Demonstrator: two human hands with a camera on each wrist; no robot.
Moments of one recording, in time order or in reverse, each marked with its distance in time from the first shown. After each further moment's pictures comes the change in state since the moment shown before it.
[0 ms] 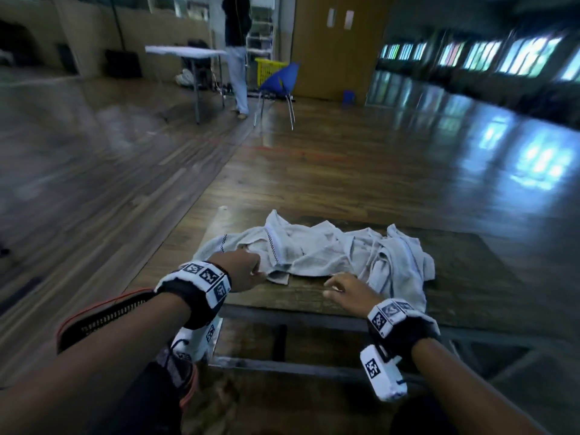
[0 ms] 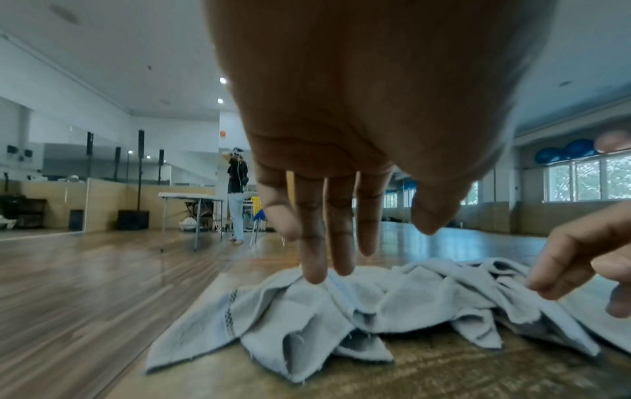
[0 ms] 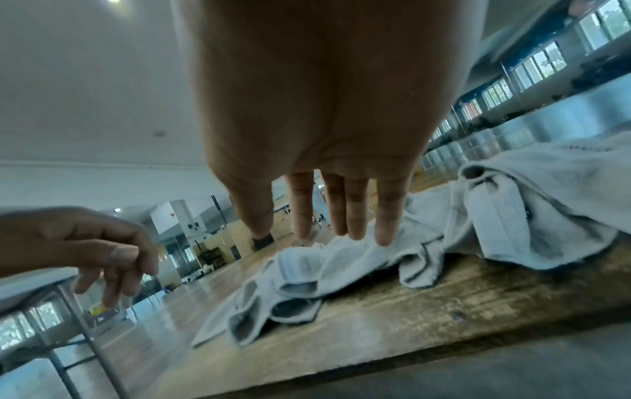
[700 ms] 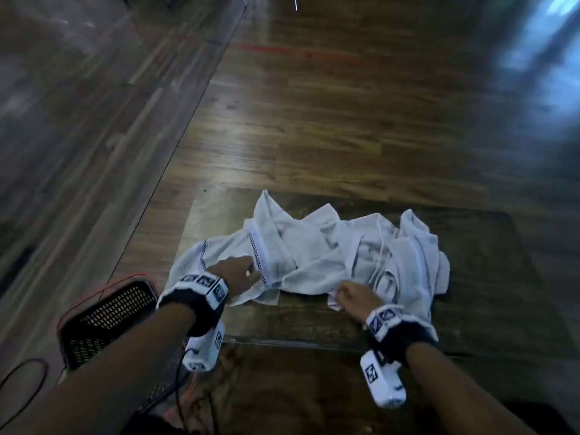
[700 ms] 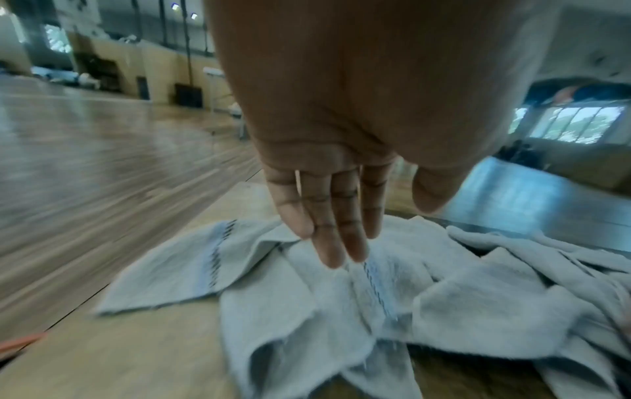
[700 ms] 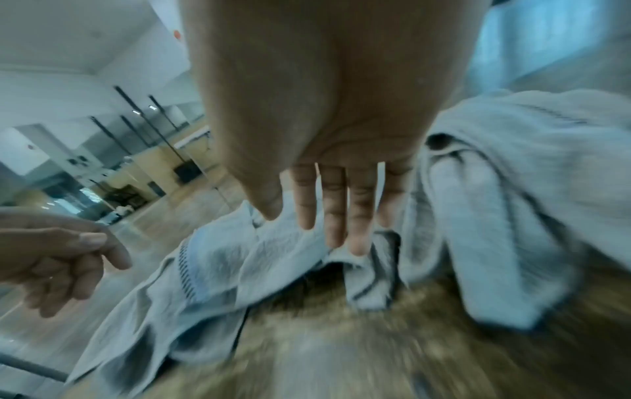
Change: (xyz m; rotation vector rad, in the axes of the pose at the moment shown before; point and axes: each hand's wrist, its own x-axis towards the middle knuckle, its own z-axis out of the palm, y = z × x) left_hand 0.145 -0.017 -0.029 -0.327 -0.449 -0.111; right_hand 0.114 0.034 -0.063 0.082 -0.299 0.309
